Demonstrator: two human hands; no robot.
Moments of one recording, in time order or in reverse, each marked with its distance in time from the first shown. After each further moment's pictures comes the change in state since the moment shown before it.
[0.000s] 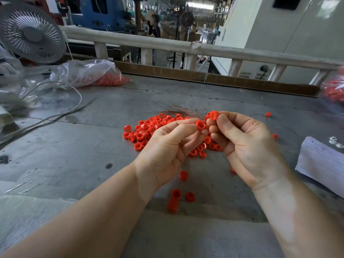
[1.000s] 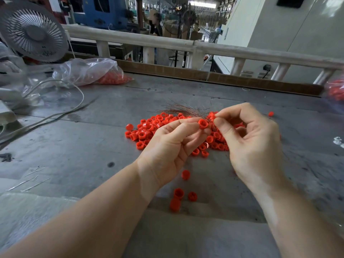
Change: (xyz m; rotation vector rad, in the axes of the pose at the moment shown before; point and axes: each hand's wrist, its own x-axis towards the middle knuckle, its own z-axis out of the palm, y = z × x) left_hand -0.002 0.001 0.000 -0.038 -0.029 0.000; right_hand -0.003 0.005 -0.004 -0.891 0.065 -0.662
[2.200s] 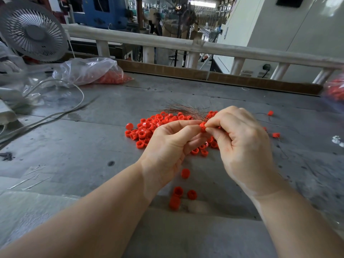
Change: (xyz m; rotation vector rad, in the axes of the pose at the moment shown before) left_hand -0.005 -0.003 0.005 0.178 0.052 0.080; right_hand -0.004 -0.002 -0.003 -0.402 -0.120 -0.324
